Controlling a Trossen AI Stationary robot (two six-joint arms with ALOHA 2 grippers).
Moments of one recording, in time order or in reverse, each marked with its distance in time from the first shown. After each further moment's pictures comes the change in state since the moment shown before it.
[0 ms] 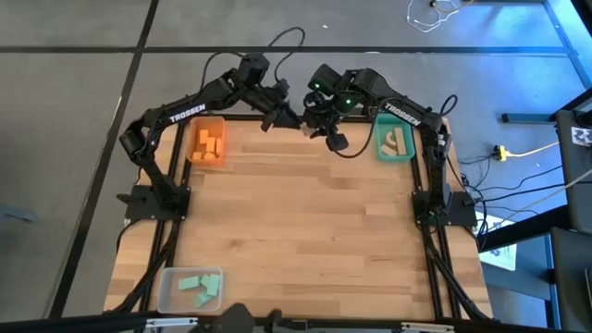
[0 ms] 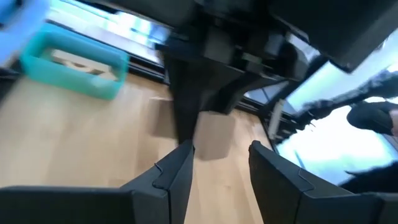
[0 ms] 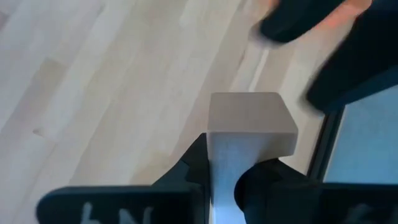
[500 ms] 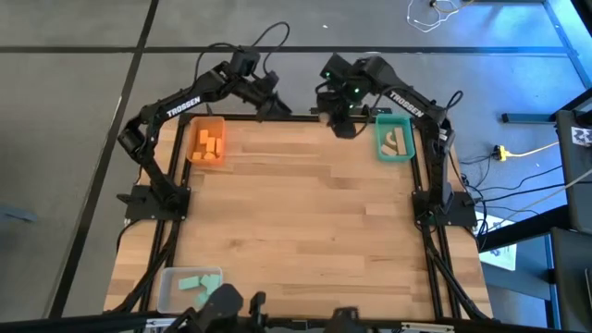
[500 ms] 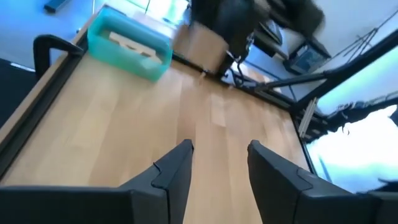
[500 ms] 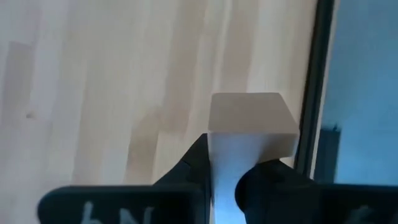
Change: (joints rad) left arm 0.108 0.001 0.000 -0.135 -0.048 0.103; right arm -0.127 0.000 0.001 -0.136 0.101 0.133
